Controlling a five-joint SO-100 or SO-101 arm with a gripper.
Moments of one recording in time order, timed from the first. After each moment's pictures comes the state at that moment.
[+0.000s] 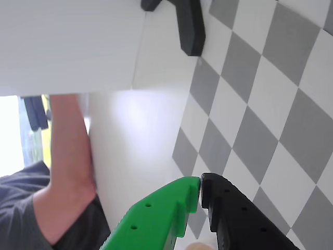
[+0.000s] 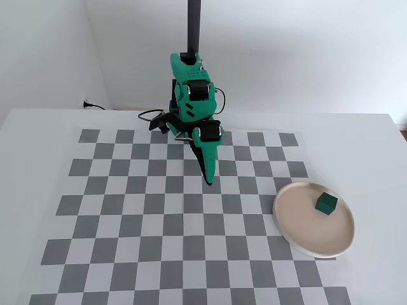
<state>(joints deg) -8.8 190.1 178.2 32.9 -5.4</state>
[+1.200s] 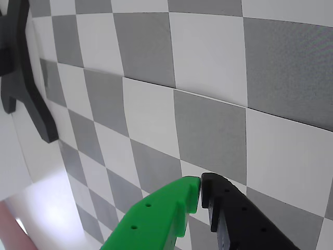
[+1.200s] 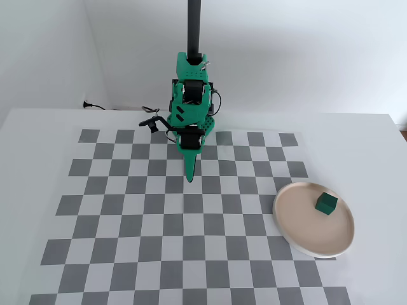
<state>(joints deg) 0.6 190.1 178.2 54.4 5.4</state>
